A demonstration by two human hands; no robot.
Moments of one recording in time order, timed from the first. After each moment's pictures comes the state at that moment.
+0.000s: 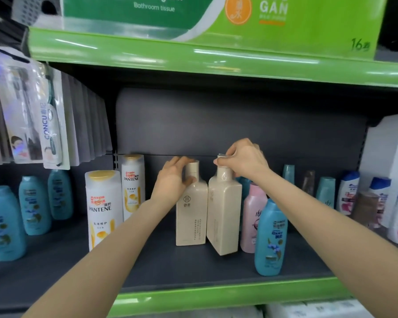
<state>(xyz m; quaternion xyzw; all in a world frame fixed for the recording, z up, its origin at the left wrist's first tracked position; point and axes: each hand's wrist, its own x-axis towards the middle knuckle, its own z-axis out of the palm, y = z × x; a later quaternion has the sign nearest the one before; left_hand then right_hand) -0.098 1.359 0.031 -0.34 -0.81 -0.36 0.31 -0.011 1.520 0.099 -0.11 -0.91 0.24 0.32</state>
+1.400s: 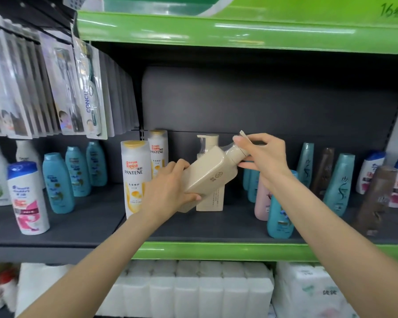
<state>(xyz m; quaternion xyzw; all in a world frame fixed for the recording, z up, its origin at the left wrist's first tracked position) -0.001 1.281 -0.009 -0.26 -0.89 -0.24 0.28 0.051 1.478 0.056 -0.05 -0.67 0.65 0.34</state>
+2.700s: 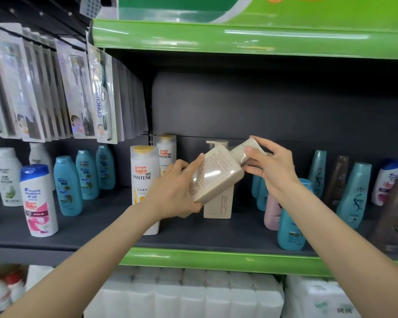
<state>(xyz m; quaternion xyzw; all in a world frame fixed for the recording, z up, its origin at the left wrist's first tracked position) -0.009 1.271 0.012 -0.32 -0.91 -0.14 0.22 0.041 1.482 0.050 0.04 -0.63 0.72 0.29</state>
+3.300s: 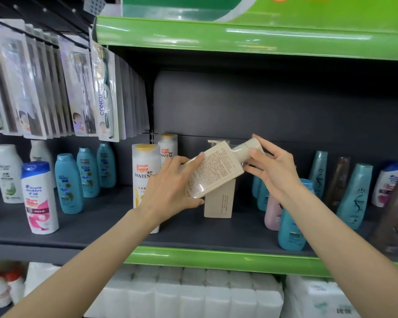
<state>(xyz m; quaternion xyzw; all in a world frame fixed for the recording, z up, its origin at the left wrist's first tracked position) -0.006 1.265 0.004 -0.31 -0.88 -0.14 0.33 0.040 1.485 0.043 0.08 -0.60 0.75 0.26</state>
